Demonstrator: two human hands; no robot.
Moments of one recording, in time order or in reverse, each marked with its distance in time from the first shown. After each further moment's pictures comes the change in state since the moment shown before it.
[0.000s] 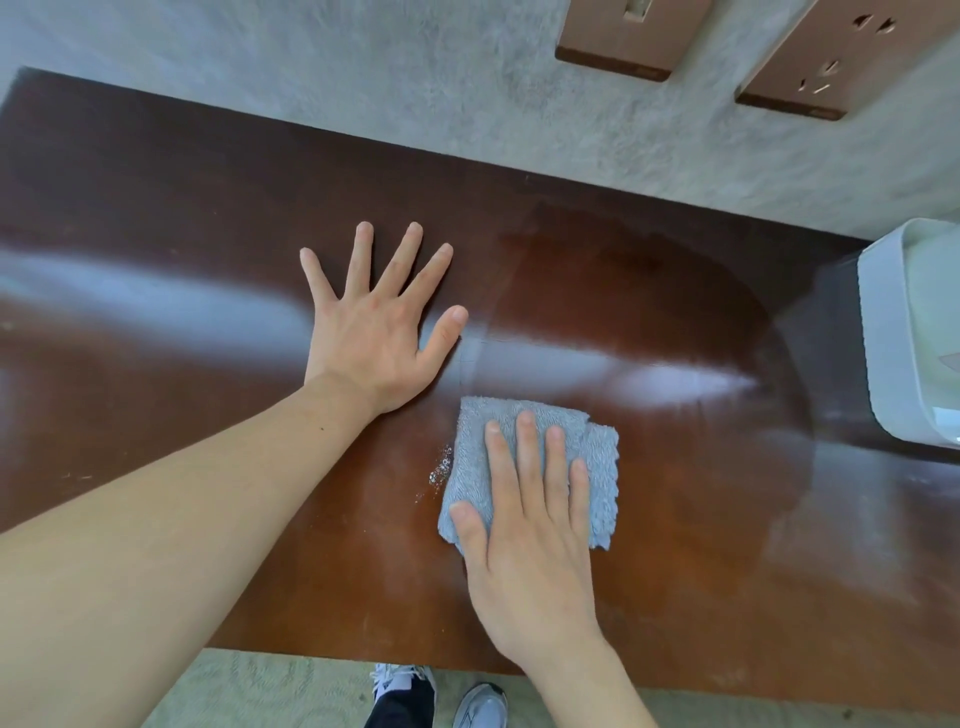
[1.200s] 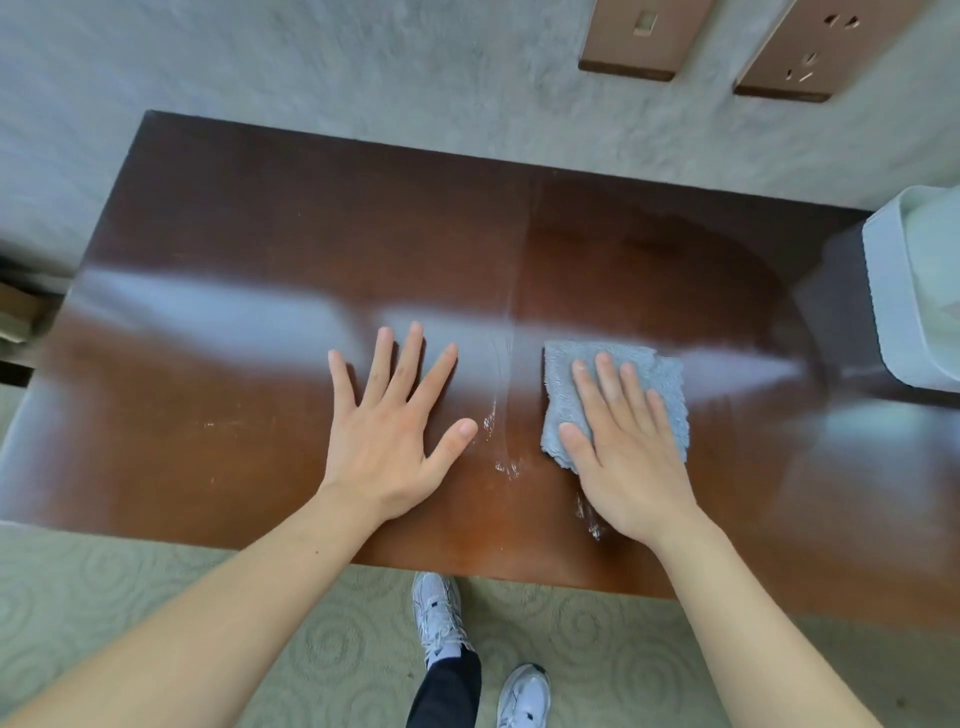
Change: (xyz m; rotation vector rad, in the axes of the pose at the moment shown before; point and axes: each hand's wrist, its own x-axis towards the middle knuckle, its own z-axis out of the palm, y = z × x) left_hand -0.140 -0.013 -0.002 0.010 -0.110 0.059; right_hand 0.013 0.057 -0.022 0.003 -0.068 -0.055
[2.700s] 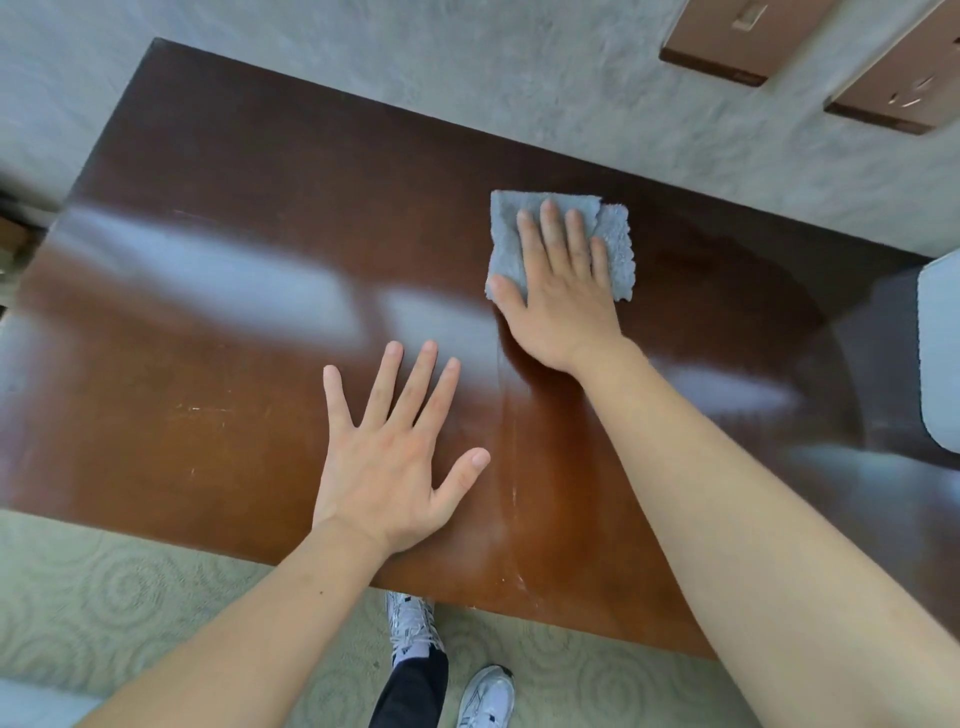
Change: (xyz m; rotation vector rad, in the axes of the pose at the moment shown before) left_hand -0.010 0.004 0.009 -0.012 -0.040 -0.066; right_hand 0.170 -0.074 -0.034 -0.146 0.070 -0.145
